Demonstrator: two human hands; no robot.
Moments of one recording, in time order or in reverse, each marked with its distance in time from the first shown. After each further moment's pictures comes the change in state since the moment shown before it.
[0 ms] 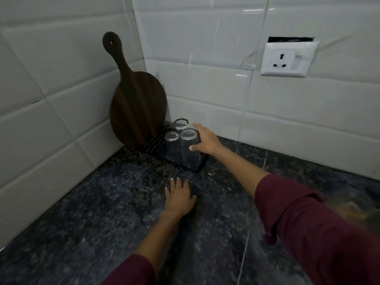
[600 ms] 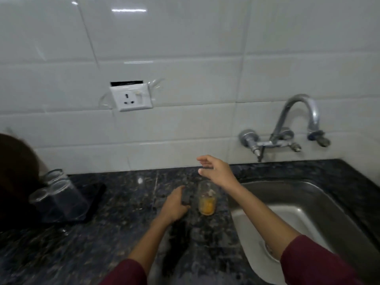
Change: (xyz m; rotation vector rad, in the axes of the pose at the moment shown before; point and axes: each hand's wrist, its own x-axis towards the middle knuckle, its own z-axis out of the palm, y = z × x) left_hand -0.029 0.279 0.039 -0.263 -0.161 0.624; right_hand -0.282 0.163 -0.190 0.316 0.490 0.382
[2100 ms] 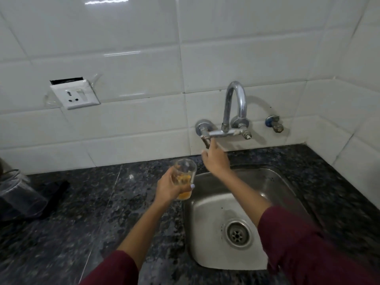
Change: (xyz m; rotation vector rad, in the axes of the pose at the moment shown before) left_hand 0.018 0.140 0.095 -0.394 0.266 -0.015; right_hand -0.011 0.105 -0.130 -0.398 0.280 0.086
